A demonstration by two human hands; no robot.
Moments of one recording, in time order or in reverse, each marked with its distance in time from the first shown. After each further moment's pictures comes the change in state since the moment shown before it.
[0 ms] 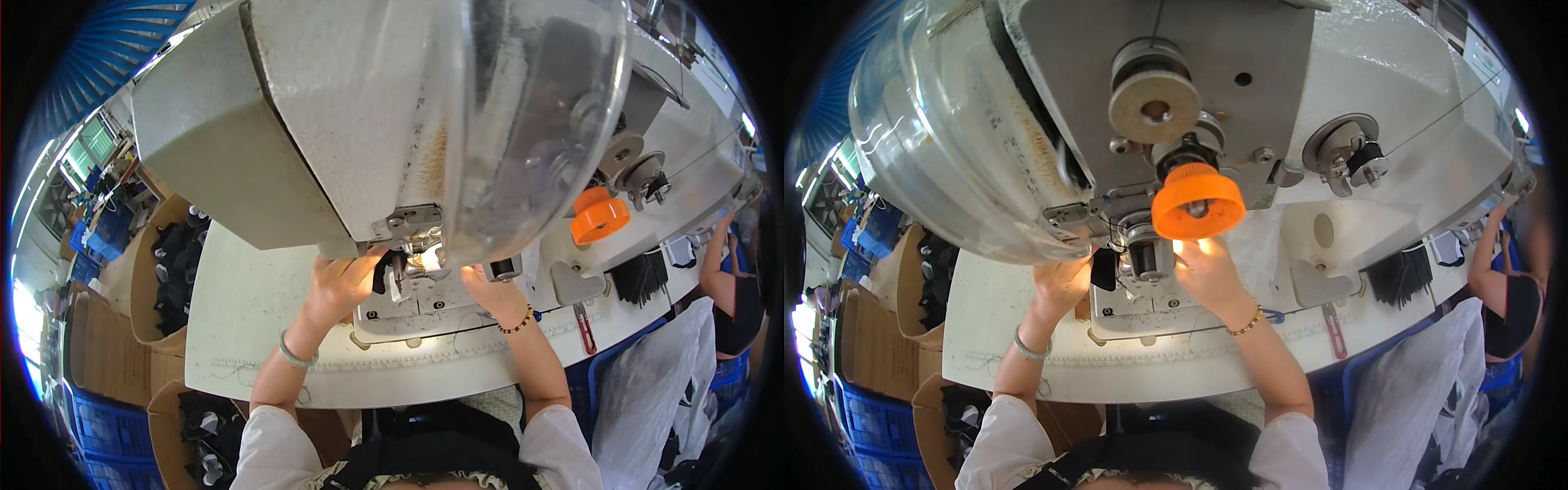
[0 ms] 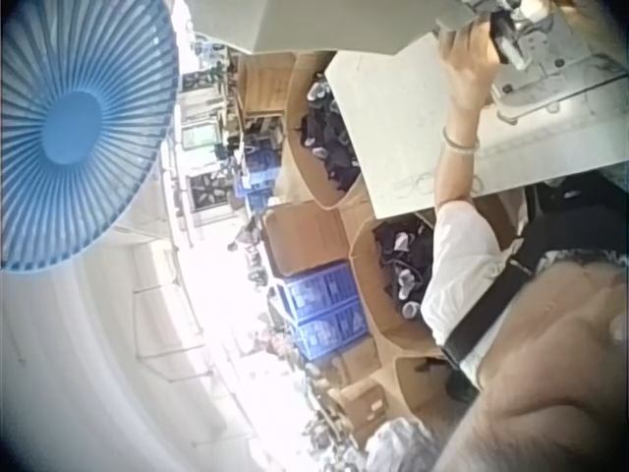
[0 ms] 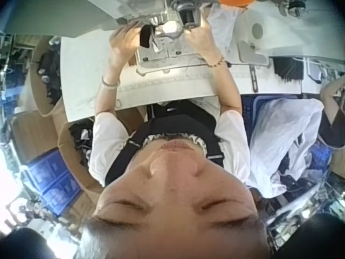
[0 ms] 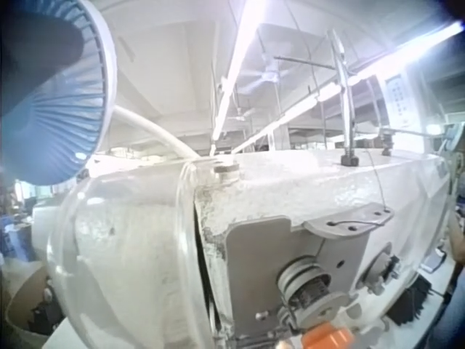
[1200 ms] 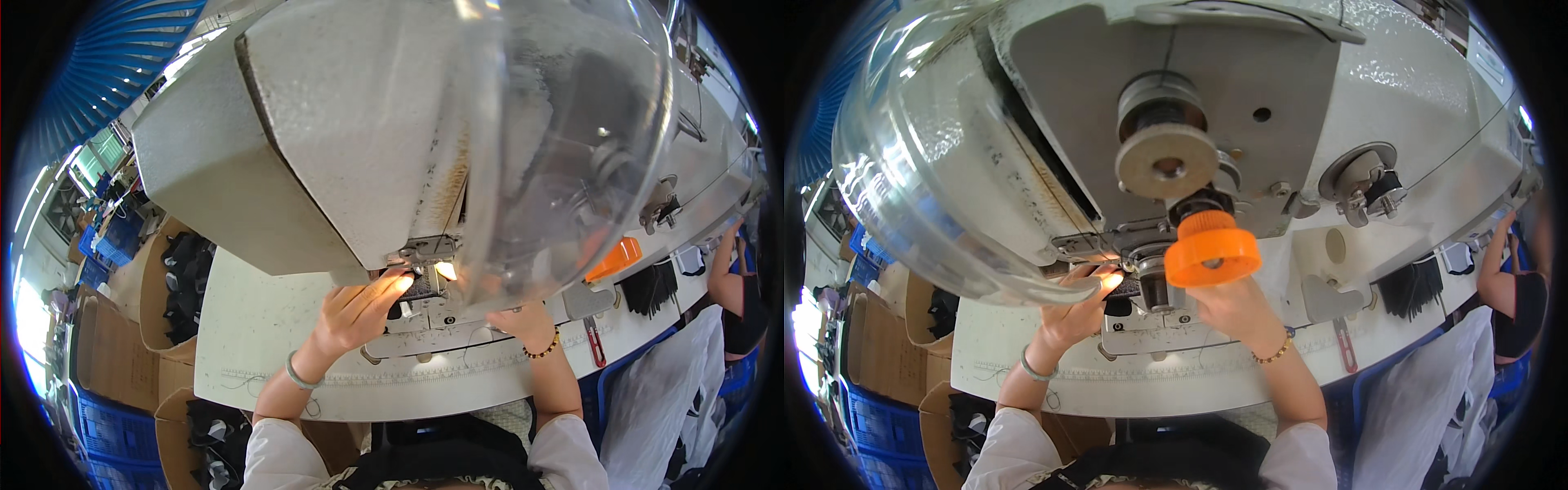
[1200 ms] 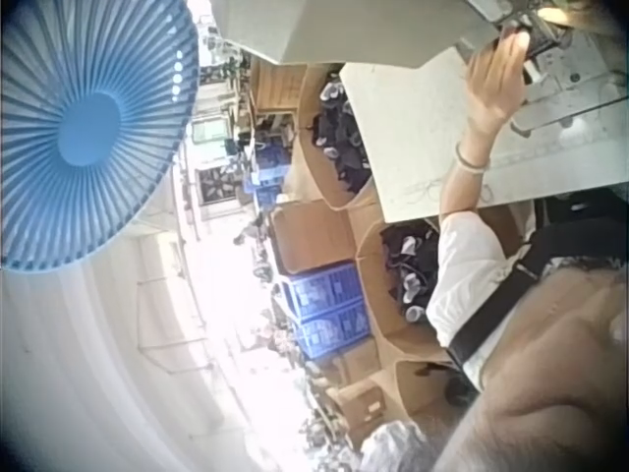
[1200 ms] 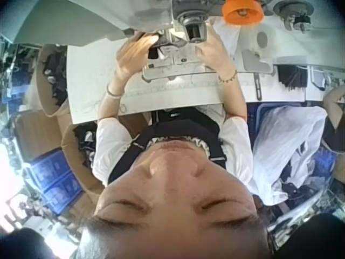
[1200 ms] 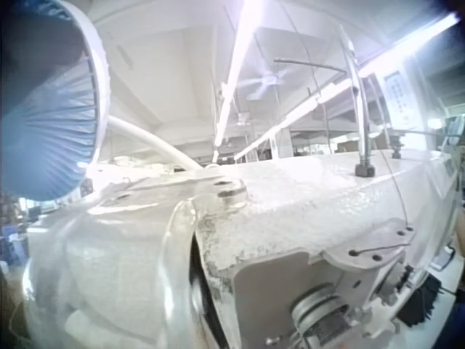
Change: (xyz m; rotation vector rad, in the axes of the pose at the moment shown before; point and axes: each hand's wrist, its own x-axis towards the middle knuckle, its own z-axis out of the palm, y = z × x) left_hand -0.006 0.007 -0.009 -0.077 -0.030 0.079; right_hand -0.001 -0.010 -0.025 0.027 -0.231 -0.066
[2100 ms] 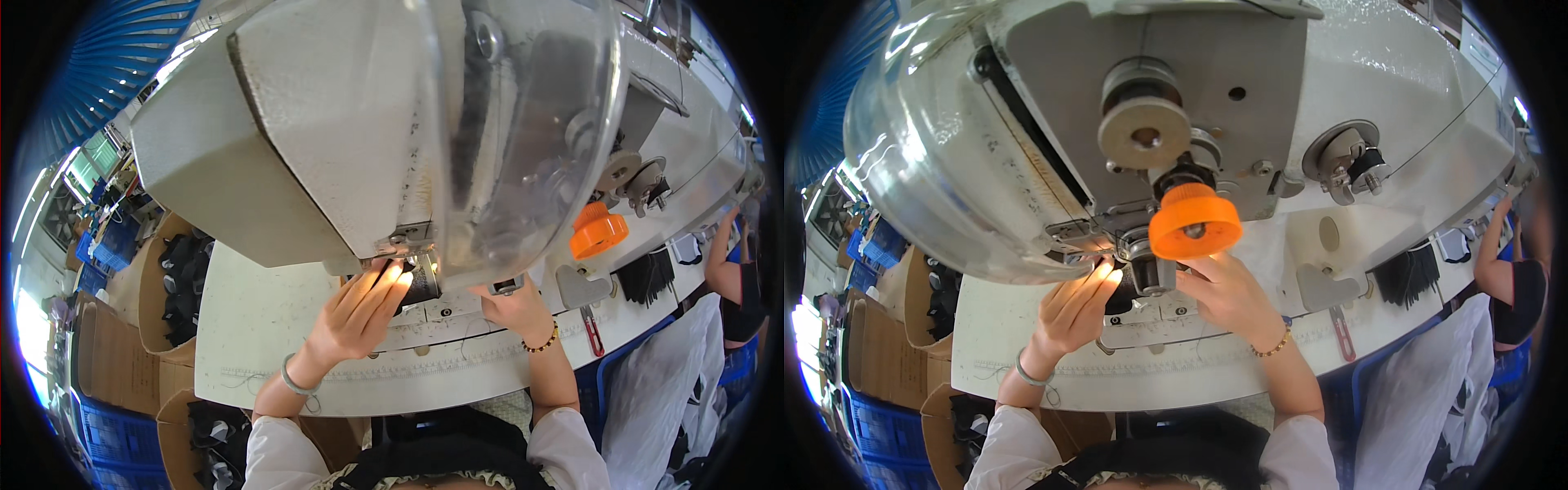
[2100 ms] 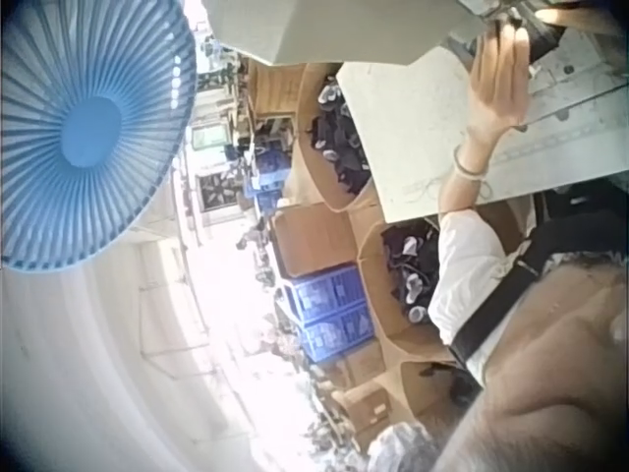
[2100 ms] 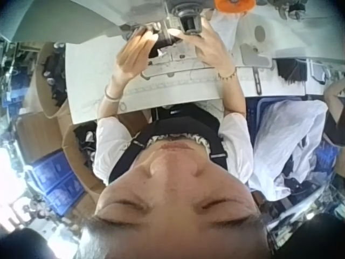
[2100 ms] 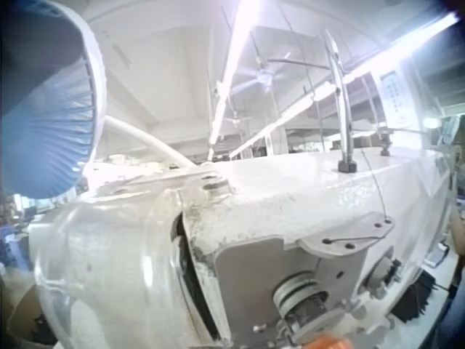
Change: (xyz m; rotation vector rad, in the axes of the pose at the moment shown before) left_hand 0.019 0.017 -0.019 0.133 -0.143 0.147; right_hand 0.010 -0.022 -0.014 -0.271 0.092 -0.230
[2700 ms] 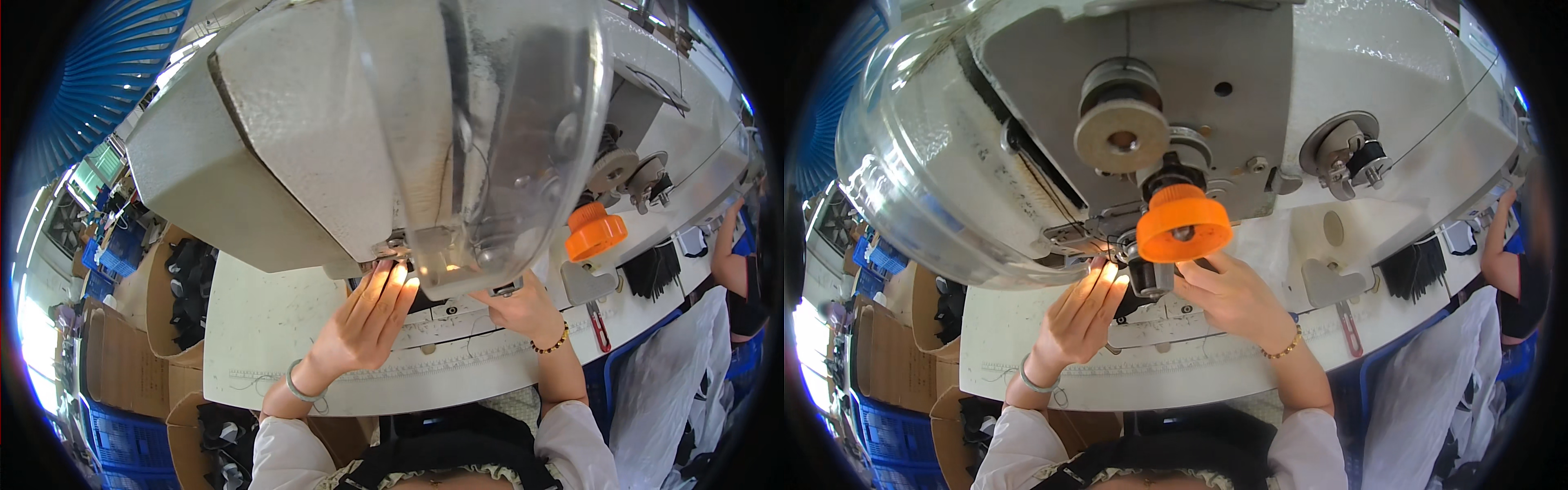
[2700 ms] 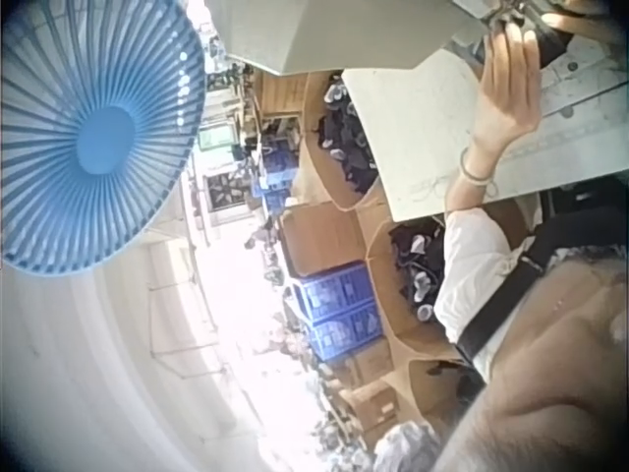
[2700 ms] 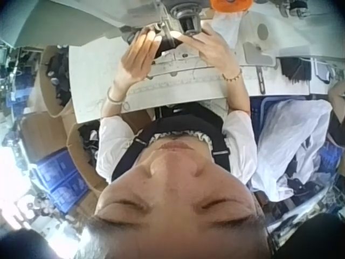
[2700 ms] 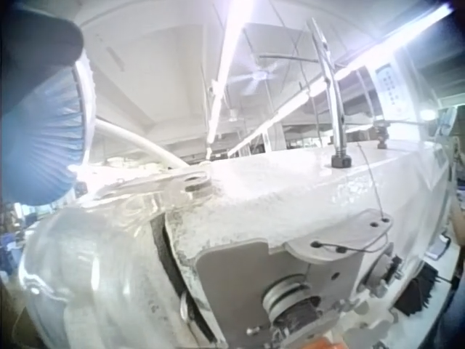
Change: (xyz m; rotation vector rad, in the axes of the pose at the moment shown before) left_hand 0.006 0.006 -0.015 0.066 -0.179 0.075; right_hand 0.004 -0.006 -0.010 -0.102 -0.061 -0.072
